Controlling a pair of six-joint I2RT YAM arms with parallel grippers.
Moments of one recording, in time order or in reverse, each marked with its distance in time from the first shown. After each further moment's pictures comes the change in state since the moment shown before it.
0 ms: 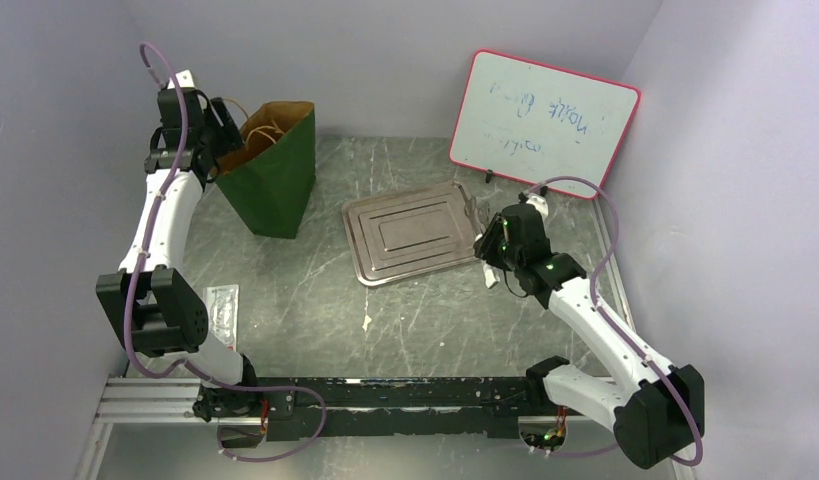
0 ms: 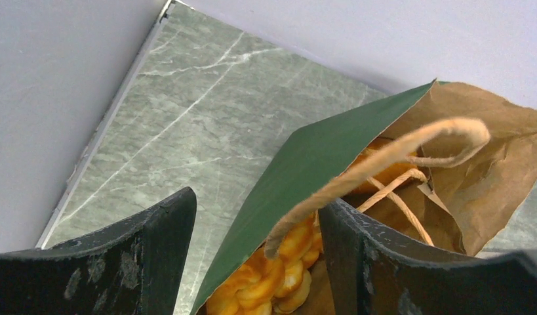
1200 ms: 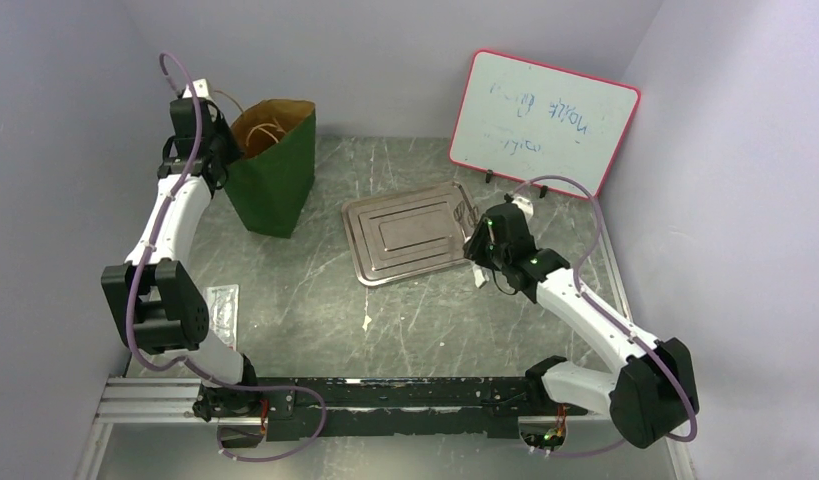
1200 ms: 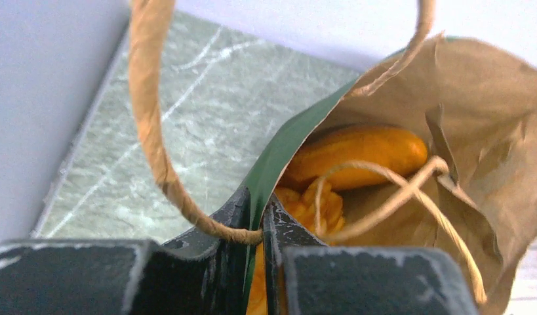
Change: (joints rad) left arm -0.015 0.019 -0.105 0.117 0.083 0.031; right arm 0.048 0.100 -0.012 0.078 0.015 0.021
